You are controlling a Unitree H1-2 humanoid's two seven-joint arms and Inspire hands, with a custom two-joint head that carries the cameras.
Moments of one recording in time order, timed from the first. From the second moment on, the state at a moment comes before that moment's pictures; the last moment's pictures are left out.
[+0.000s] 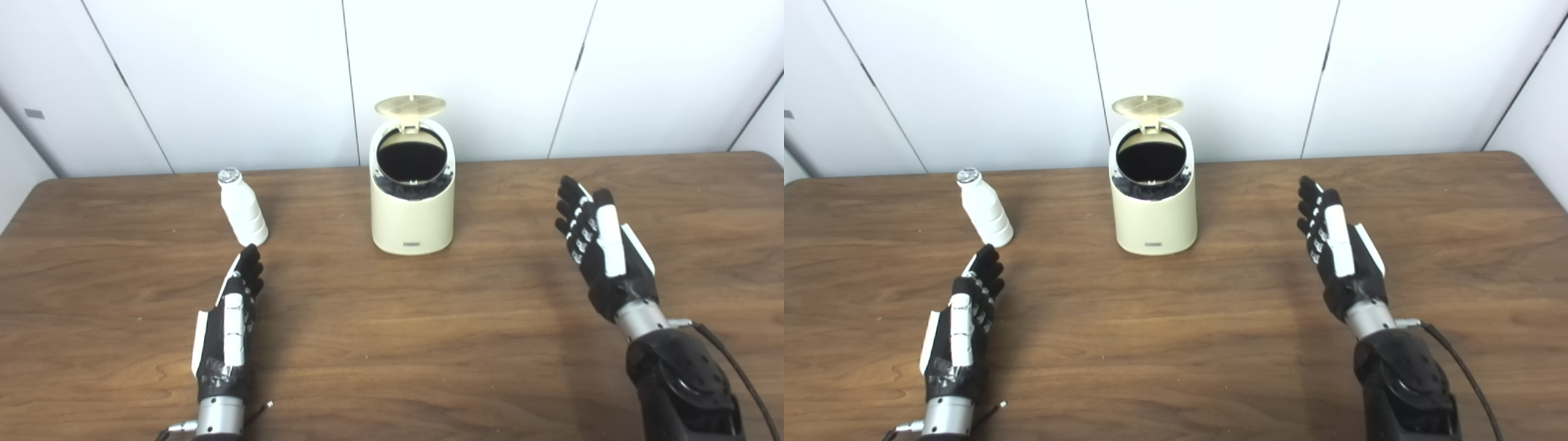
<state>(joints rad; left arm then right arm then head) 0.12 0.01 0.06 -0.15 -0.09 -0.10 0.02 -0.12 -0.11 -0.18 -0.23 0.19 0.32 0.15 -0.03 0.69</state>
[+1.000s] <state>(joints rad) 0.15 0.05 0.11 -0.34 0.18 0.10 0.07 -0.01 -0.08 -0.19 -0.15 0.30 0.18 0.13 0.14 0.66</state>
